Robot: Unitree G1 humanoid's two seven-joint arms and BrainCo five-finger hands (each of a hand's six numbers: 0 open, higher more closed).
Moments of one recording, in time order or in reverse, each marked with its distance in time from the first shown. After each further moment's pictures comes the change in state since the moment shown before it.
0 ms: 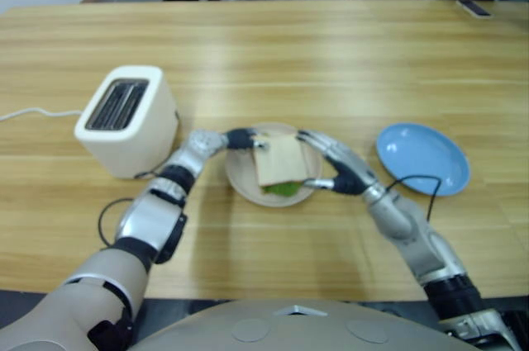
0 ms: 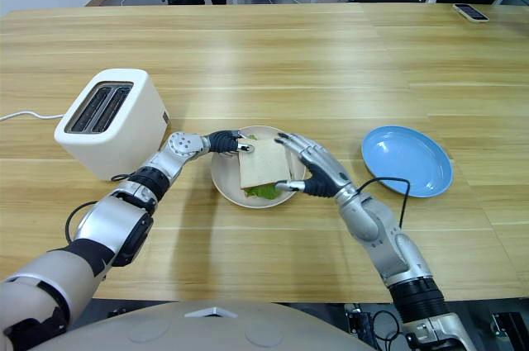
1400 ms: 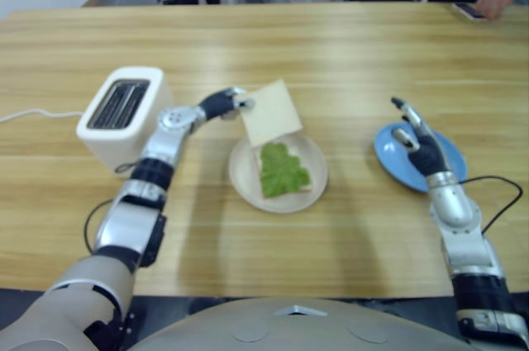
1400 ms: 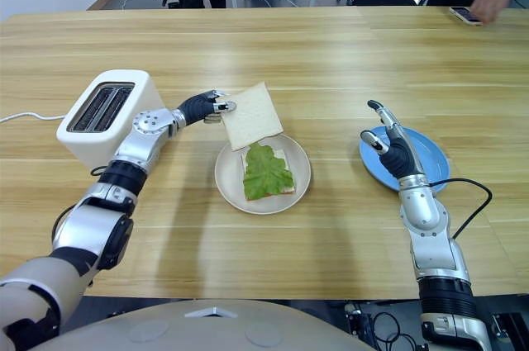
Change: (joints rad) left arm 0.020 0.078 0.164 -0.289 -0.289 0.167 -0.107; right arm -0.001 0.010 -0.399 0.127 0.455 0.103 -0.012
